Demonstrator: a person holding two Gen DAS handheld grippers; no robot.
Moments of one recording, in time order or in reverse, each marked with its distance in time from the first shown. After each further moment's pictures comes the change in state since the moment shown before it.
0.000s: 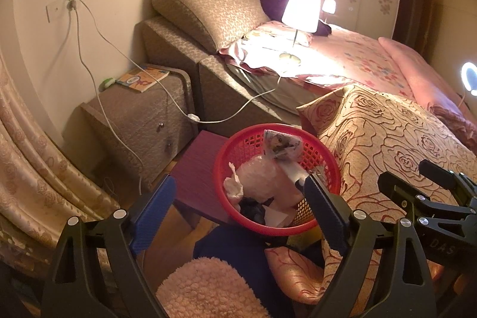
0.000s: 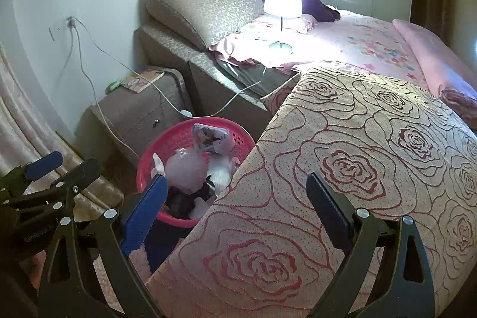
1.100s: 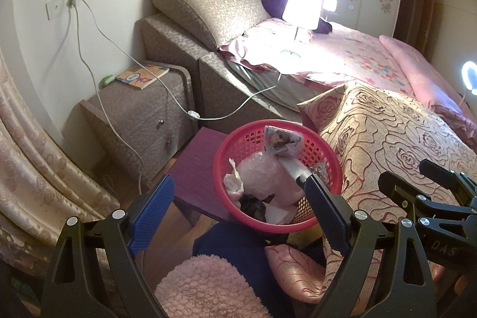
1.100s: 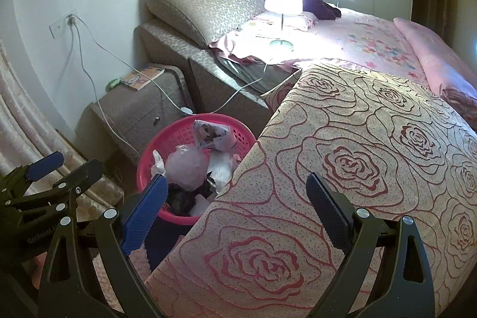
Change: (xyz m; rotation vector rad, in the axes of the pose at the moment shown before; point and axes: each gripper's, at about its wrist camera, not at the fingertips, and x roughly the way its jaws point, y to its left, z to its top) left arm -0.001 -0.002 -0.004 -0.003 0.004 0.000; right arm 0.003 0.004 -0.001 -0.002 0.012 0.001
